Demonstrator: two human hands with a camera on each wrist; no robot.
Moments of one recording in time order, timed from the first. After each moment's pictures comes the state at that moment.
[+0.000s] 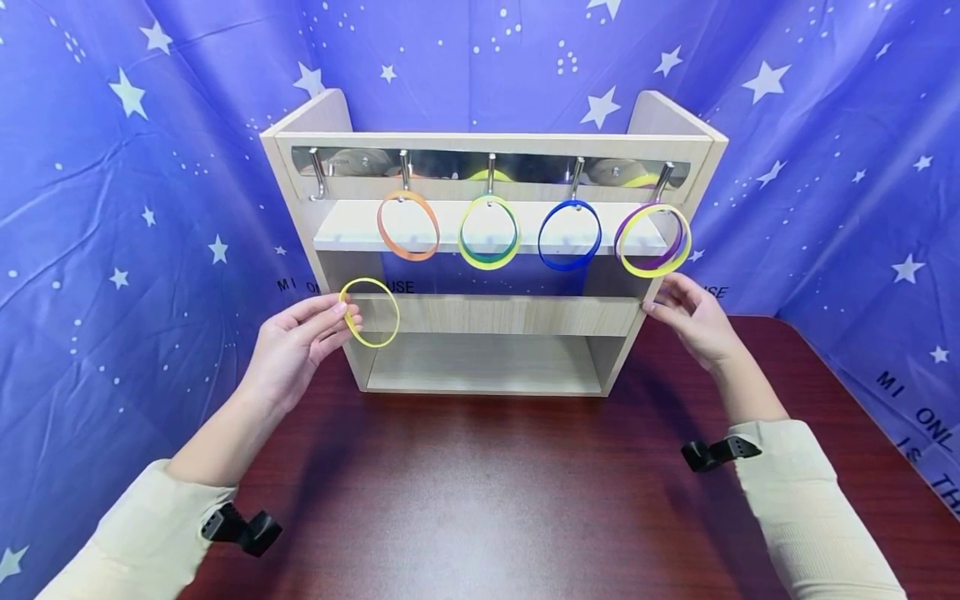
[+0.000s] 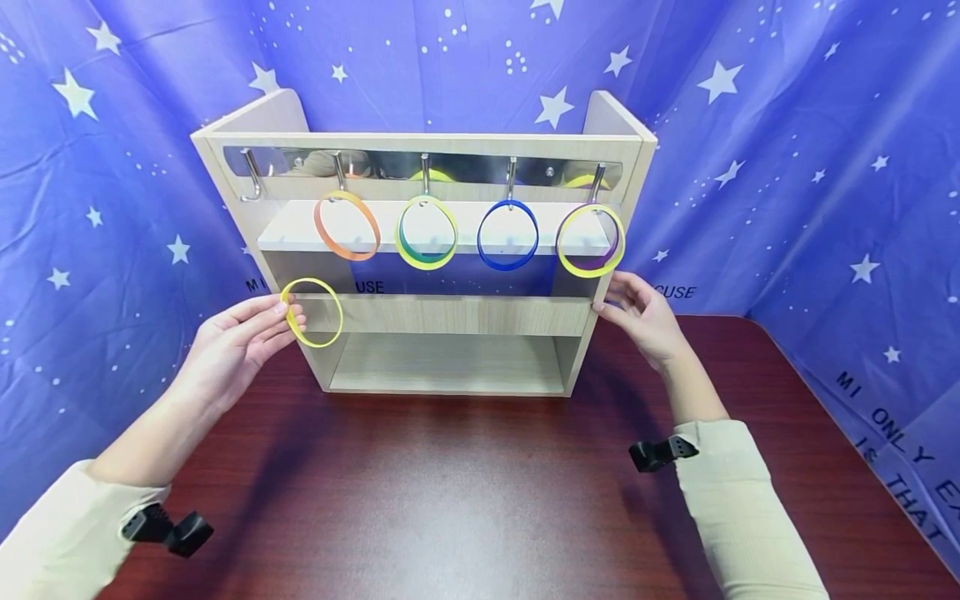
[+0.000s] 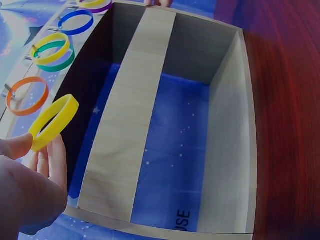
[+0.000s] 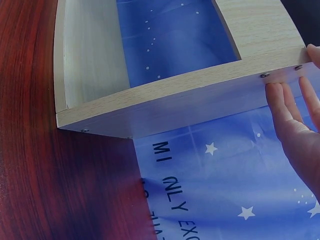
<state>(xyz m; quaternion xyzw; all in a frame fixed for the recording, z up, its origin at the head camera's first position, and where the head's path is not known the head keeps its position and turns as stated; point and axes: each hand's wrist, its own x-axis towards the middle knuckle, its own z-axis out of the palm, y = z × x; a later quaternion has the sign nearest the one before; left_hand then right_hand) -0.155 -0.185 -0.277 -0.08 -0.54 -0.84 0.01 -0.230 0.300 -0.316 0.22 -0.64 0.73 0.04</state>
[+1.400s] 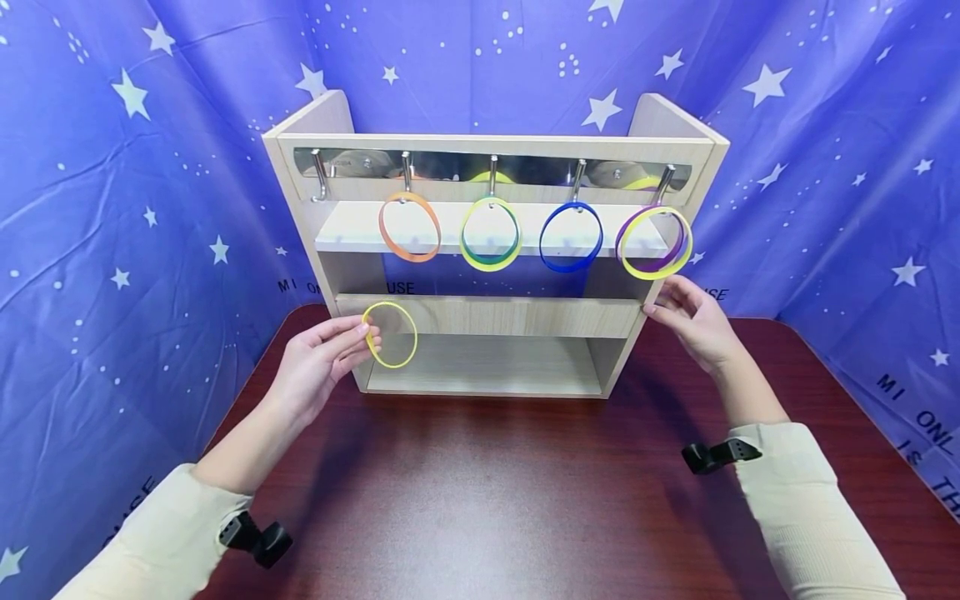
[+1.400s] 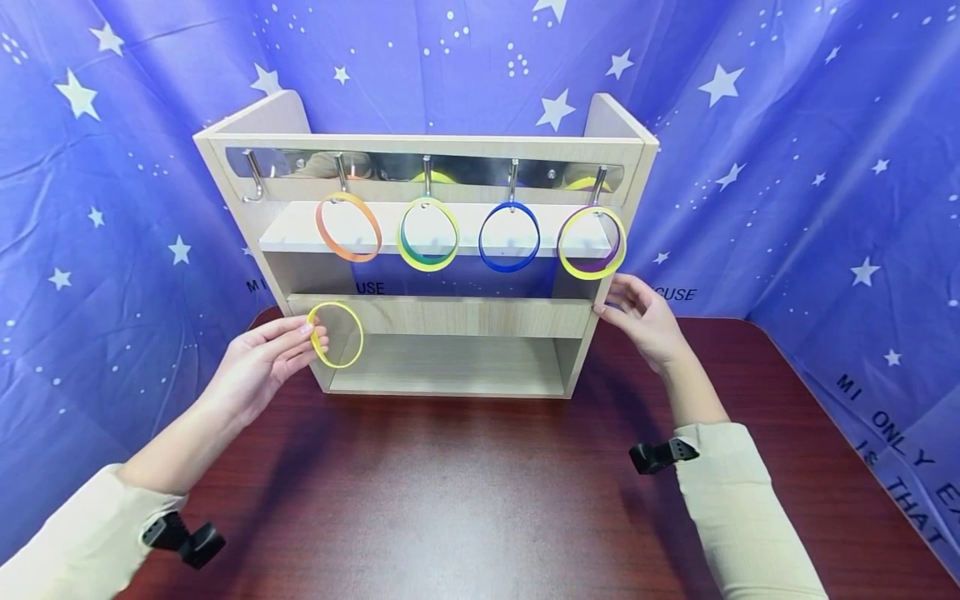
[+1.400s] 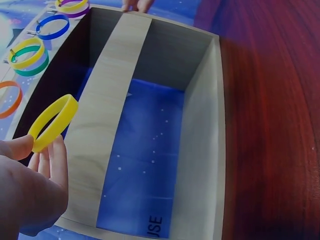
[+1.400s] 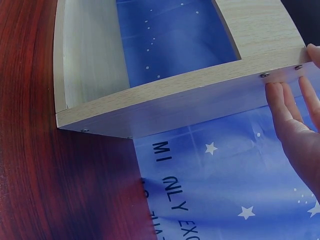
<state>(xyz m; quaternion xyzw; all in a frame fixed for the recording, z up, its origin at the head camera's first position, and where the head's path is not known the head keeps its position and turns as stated) -0.157 -0.174 -0.299 -0.04 -0.57 -0.82 -0.03 -0.230 0.300 -0.317 0.22 -0.63 0.74 0.04</state>
